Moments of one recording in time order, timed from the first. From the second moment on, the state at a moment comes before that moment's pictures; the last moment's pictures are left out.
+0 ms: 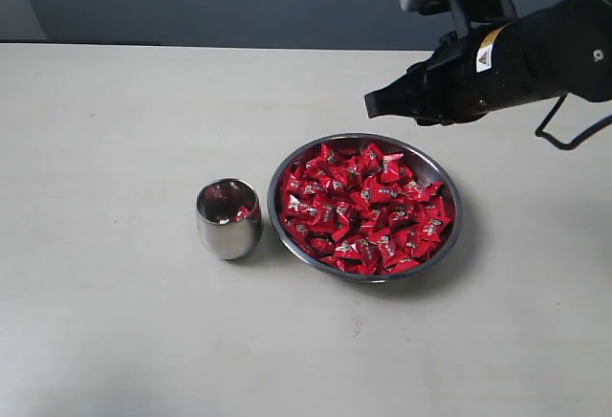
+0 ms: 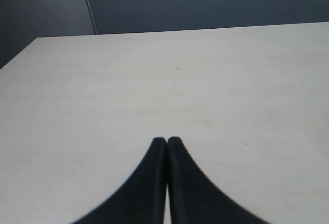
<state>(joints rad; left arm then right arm) 0.20 0.00 0.00 0.03 0.34 0.03 0.62 1.52 -0.97 -0.13 0.35 0.20</state>
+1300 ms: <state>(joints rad) 0.20 0.00 0.00 0.03 0.34 0.03 0.58 2.06 -1.40 0.12 0.61 0.09</state>
